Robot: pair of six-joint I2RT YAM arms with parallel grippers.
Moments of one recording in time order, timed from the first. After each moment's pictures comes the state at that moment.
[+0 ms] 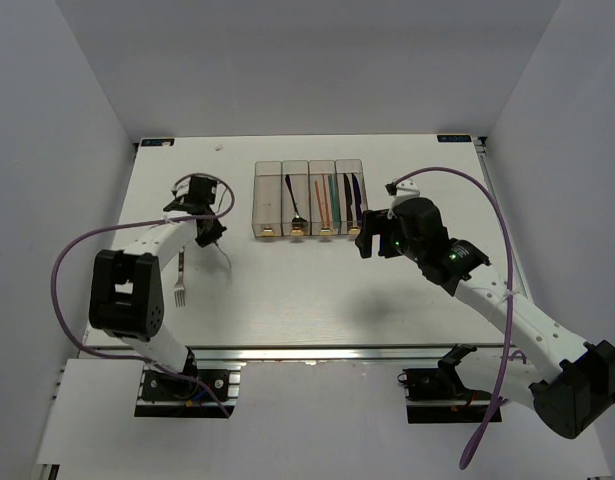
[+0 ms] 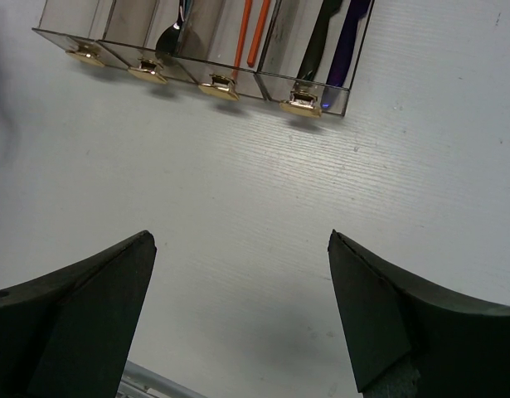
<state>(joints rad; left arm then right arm) -0.16 1.64 1.04 -0.49 -0.27 -0.68 0.62 1.07 0.91 -0.42 0.09 0.31</state>
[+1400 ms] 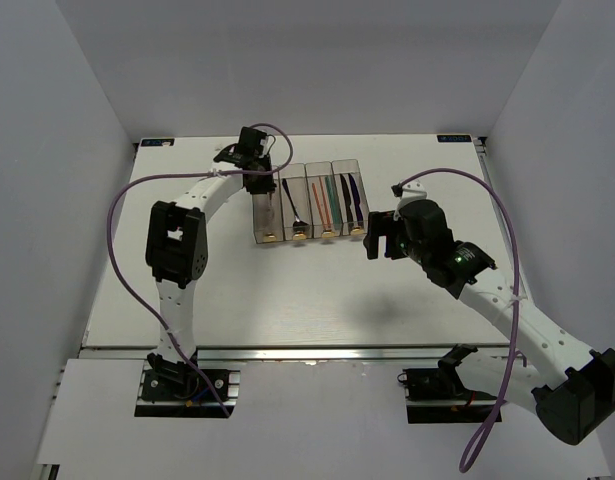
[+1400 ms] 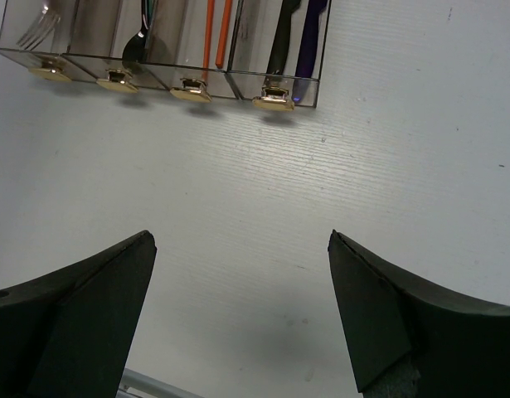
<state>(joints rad) -0.32 2.14 1.80 -0.54 -0.02 -0.37 0.61 1.03 0.91 -0.48 0.16 0.28</state>
